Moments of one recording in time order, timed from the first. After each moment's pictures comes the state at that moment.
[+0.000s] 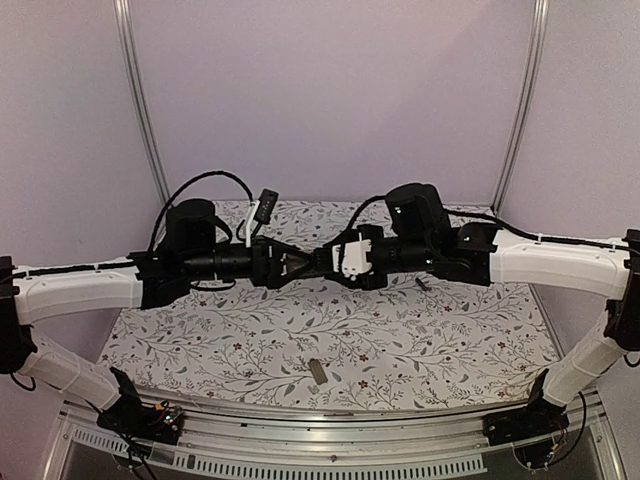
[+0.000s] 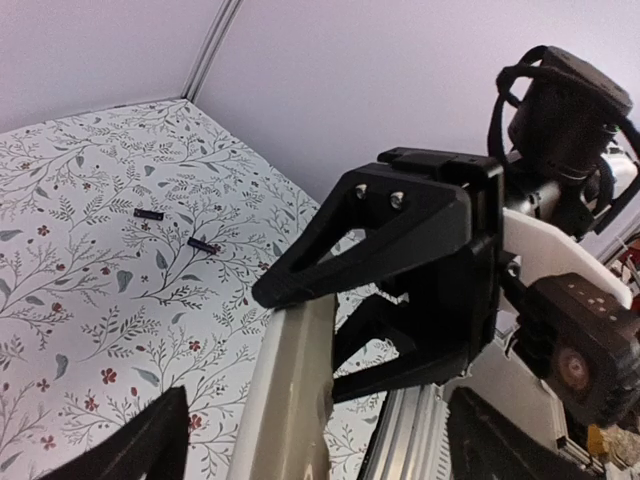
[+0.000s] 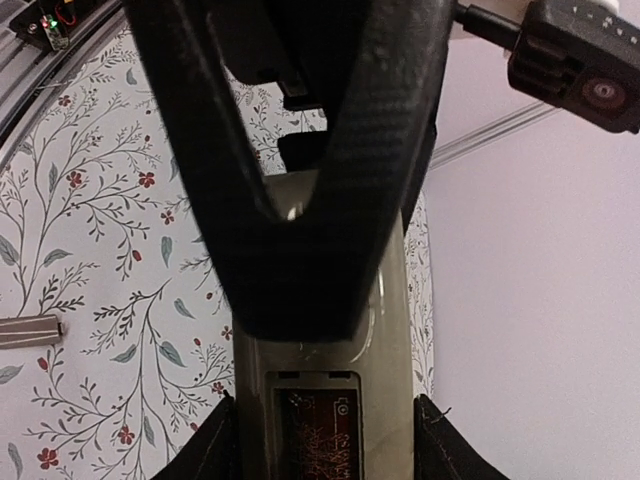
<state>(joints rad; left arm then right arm) -0.80 1.30 0.81 0.30 0.47 -0.48 0.97 1.54 1.23 -0.13 -0.16 -1.00</state>
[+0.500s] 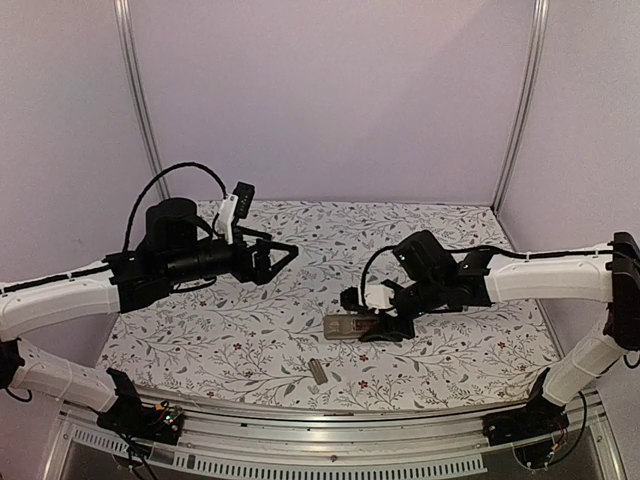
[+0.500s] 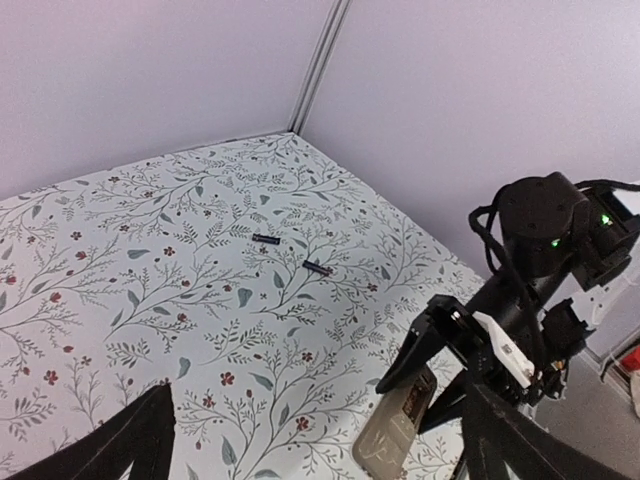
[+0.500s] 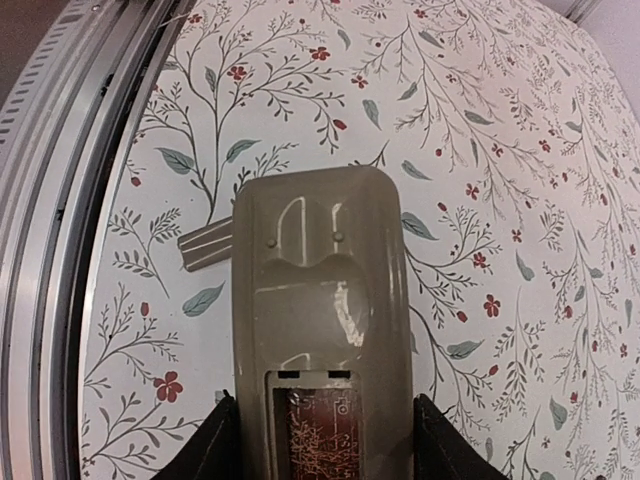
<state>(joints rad) -0.80 1.16 0.80 0.13 0.18 -0.33 0.89 1.51 0.95 -0.28 -0.34 -0.66</state>
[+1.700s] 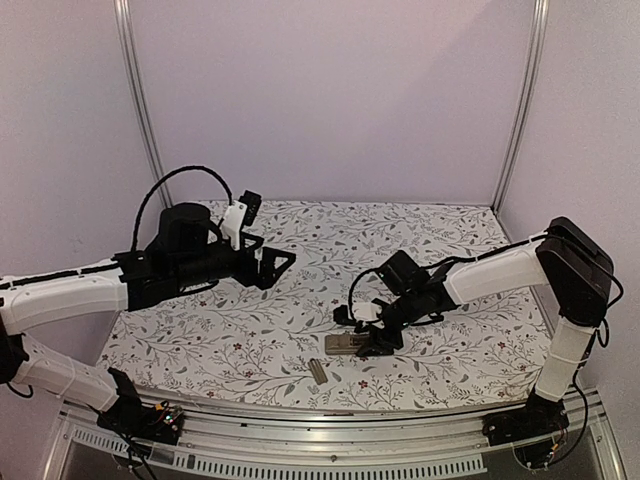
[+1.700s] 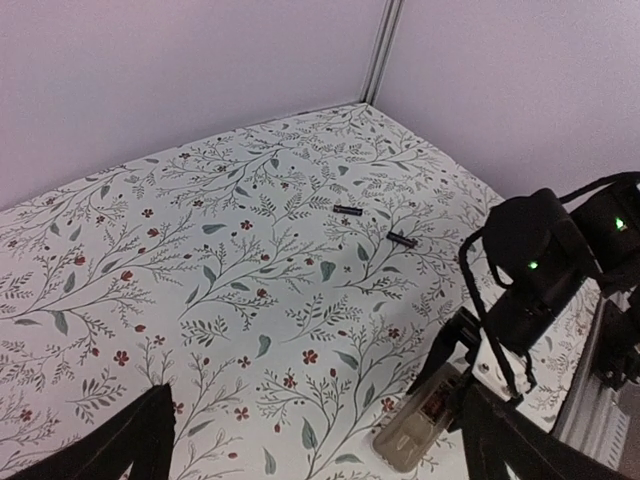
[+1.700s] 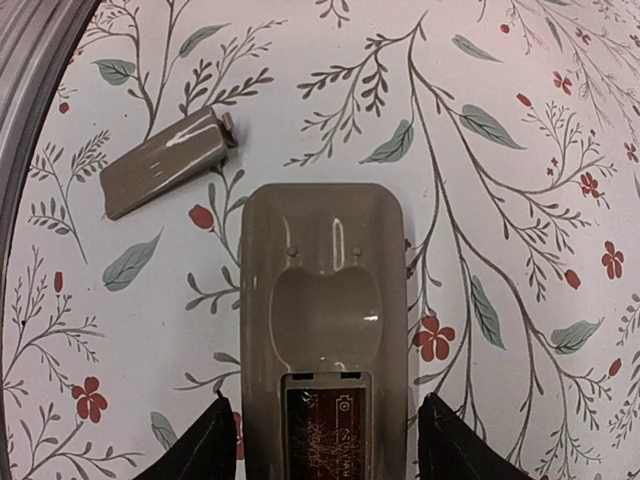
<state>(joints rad) -0.80 1.21 0.80 0.06 0.01 -0.21 0.83 1.83 0.97 -0.20 -0.43 -0.66</state>
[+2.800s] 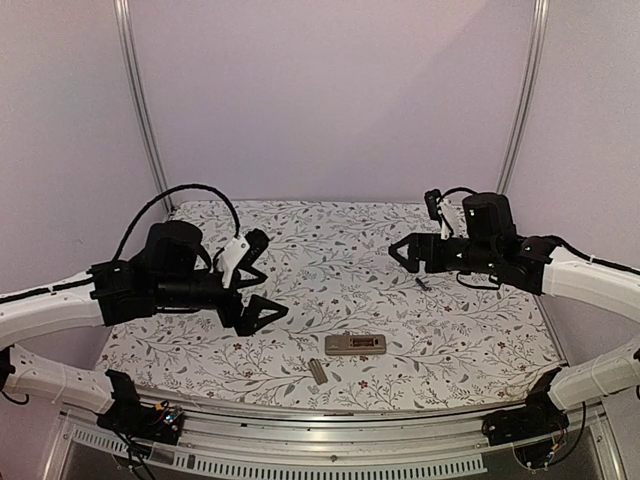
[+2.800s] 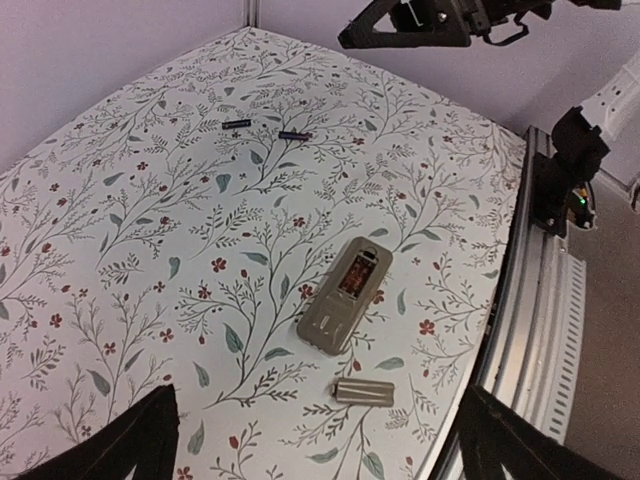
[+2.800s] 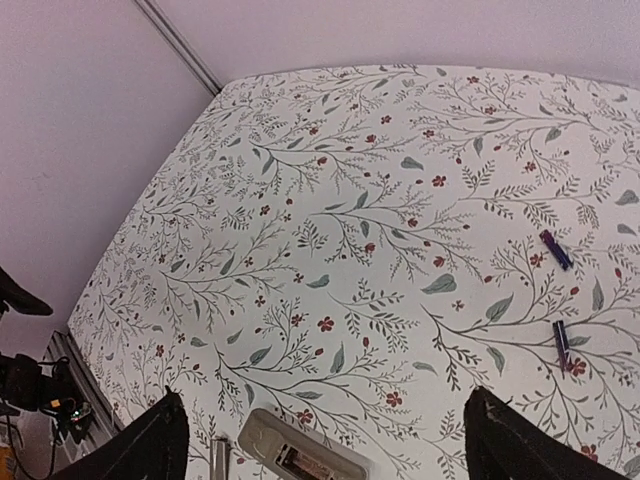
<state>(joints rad) -0.91 1.06 0.78 -0.23 0.17 -0.04 0.67 1.23 0.88 -0.12 -0.11 0.43</state>
